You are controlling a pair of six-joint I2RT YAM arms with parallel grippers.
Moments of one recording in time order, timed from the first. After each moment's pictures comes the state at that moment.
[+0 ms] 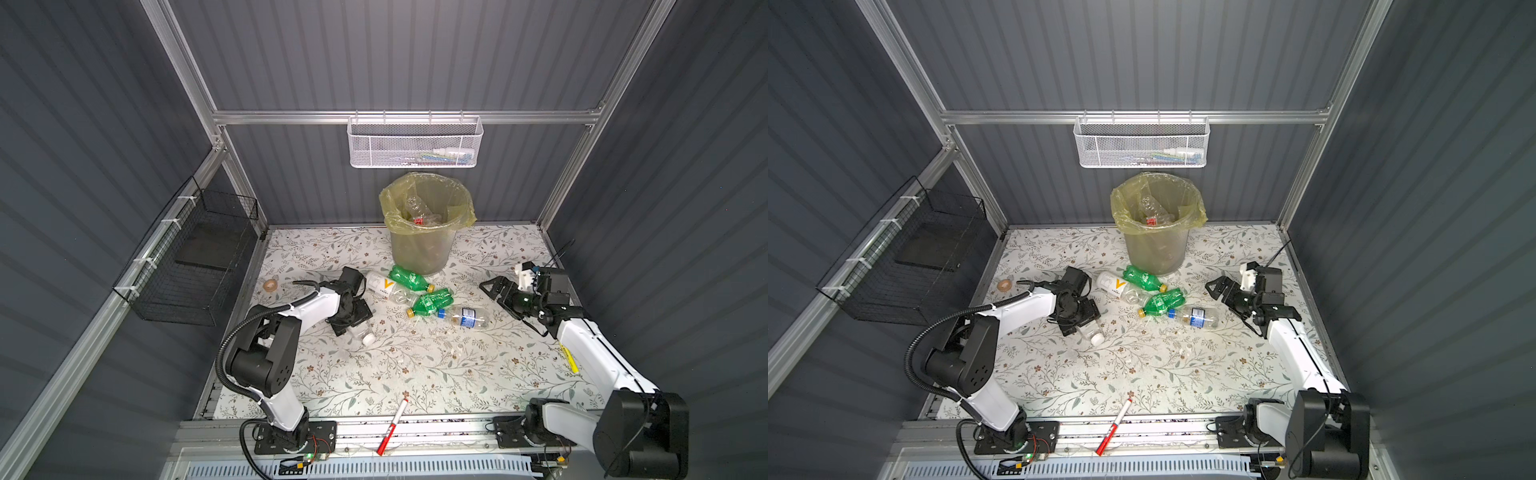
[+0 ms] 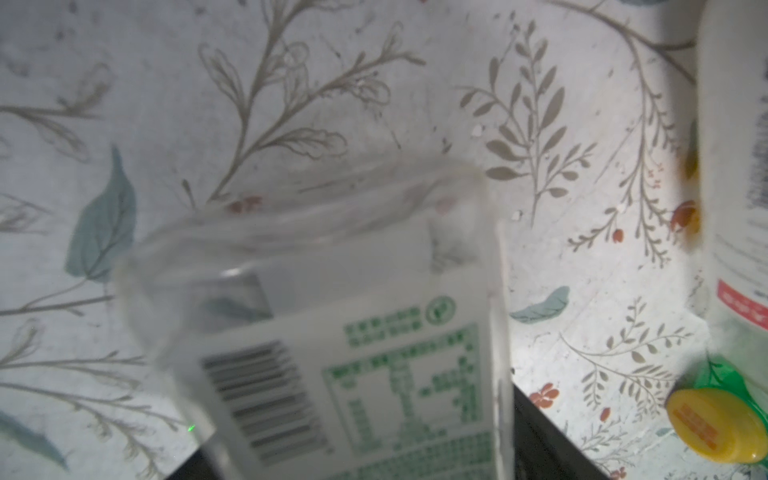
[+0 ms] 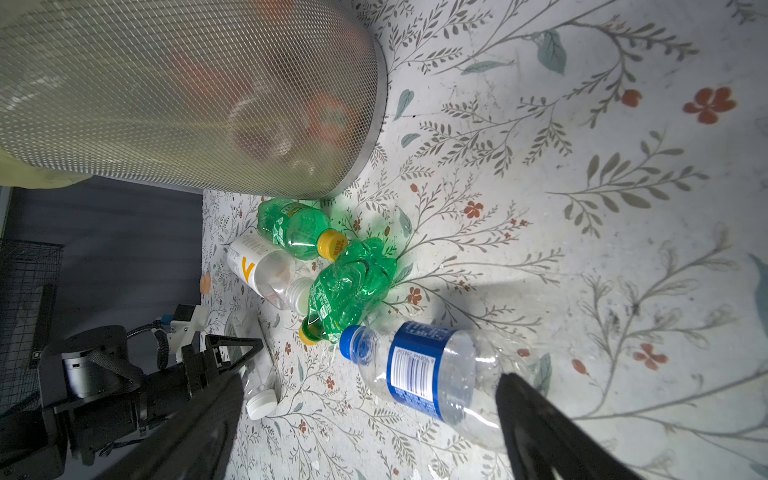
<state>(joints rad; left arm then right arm) -0.42 1.69 1.00 -0.62 0.06 -0.86 -0.05 1.17 0.72 -0.30 -0.54 0.57</state>
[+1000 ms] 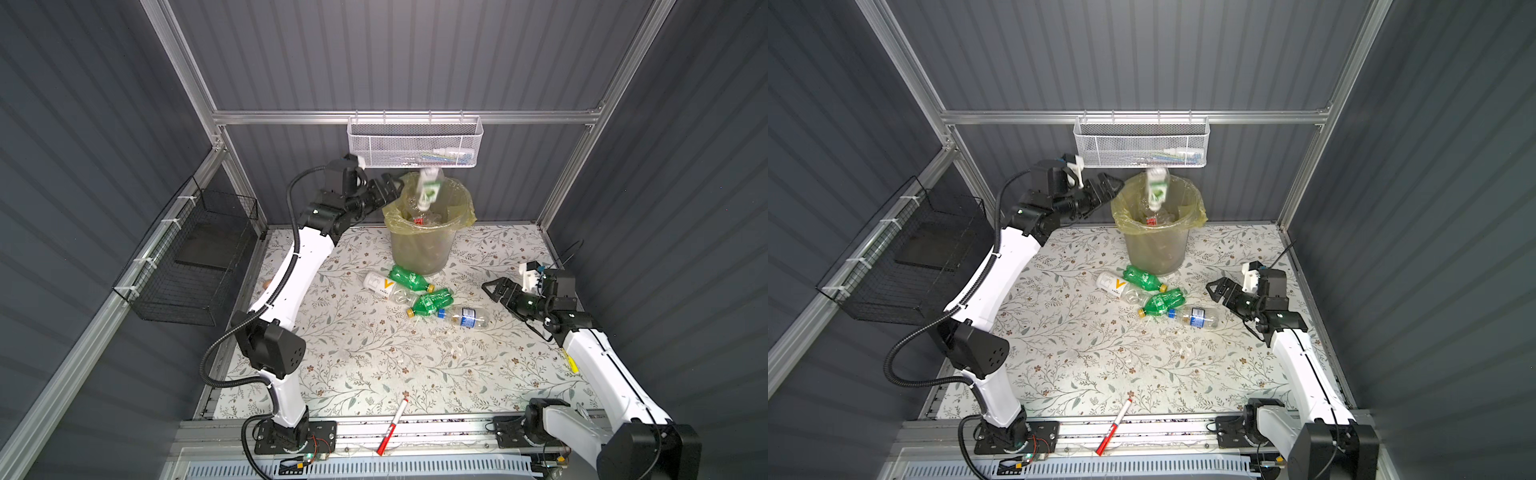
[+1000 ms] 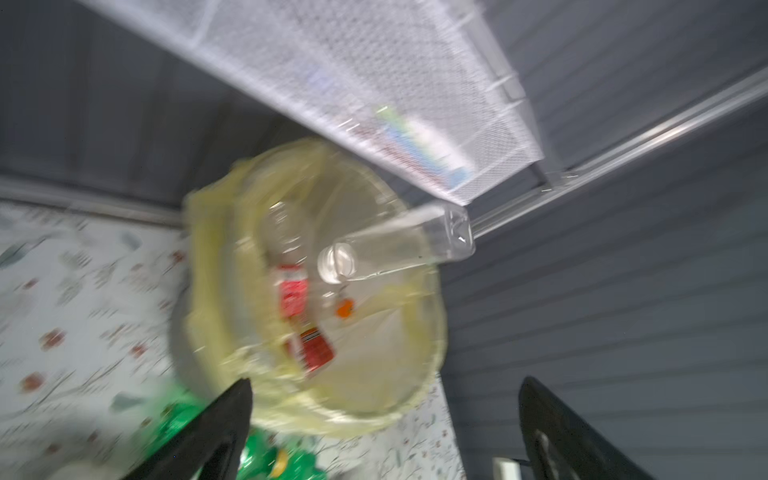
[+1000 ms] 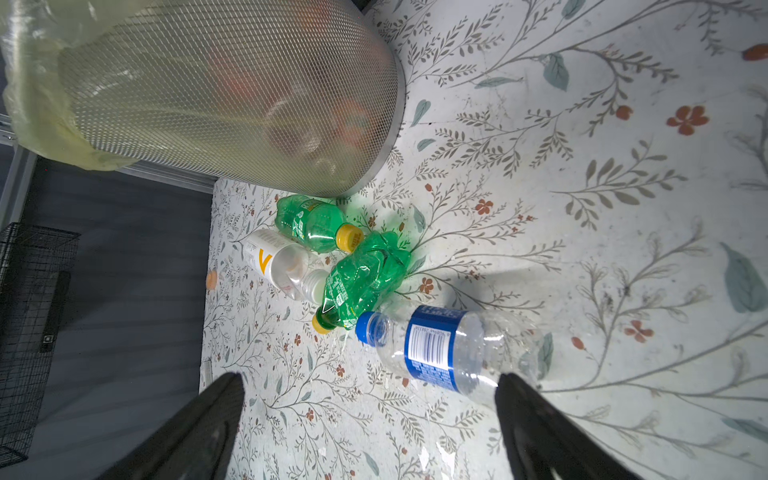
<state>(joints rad) -0.39 1.83 1.98 -0.56 0.27 -0.74 -0.03 1.04 0.73 -0.40 -0.51 0.56</state>
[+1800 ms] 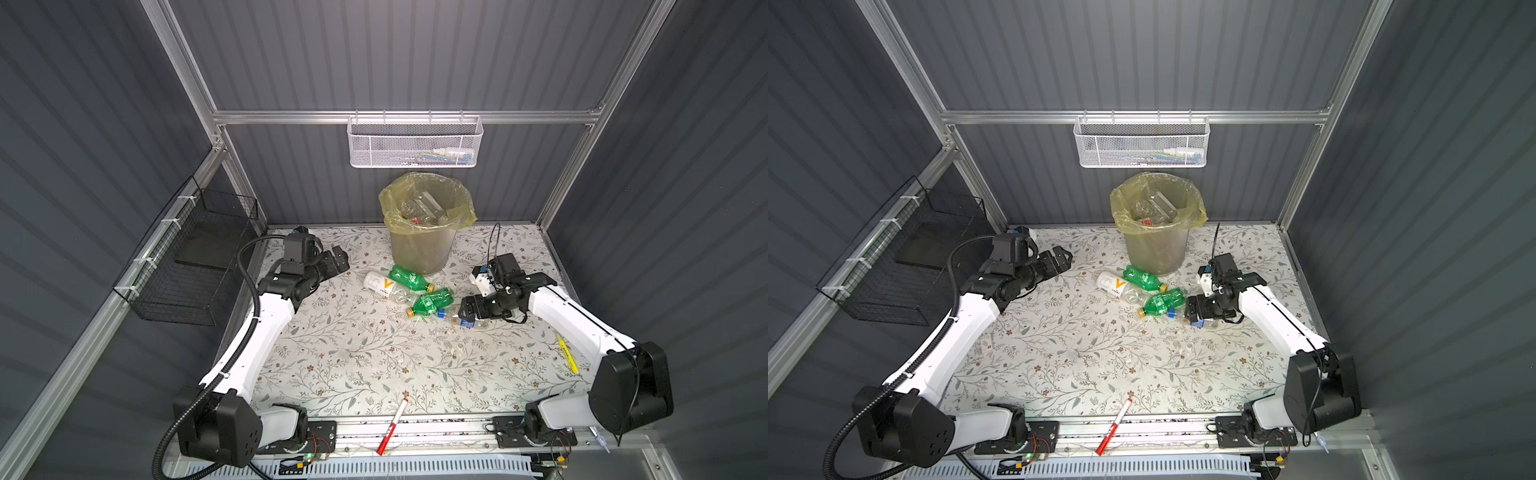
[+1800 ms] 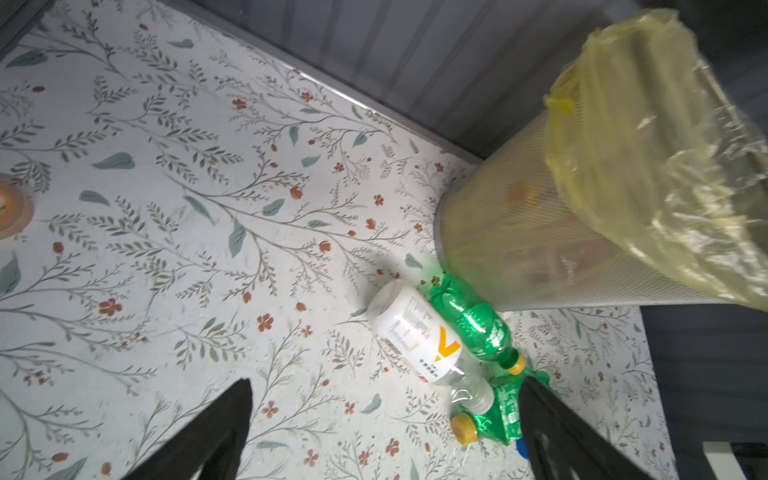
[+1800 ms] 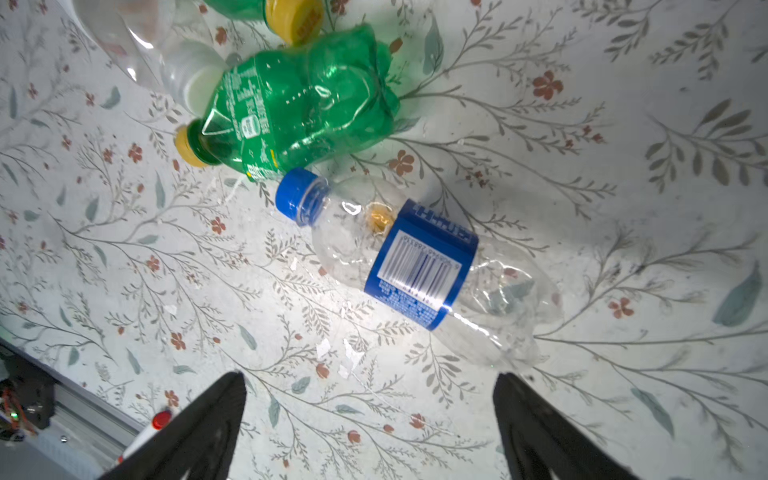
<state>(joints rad) -0.20 1.29 1.15 -0.52 0.07 -0.53 0.28 1.41 1.04 -0.87 -0.23 0.06</state>
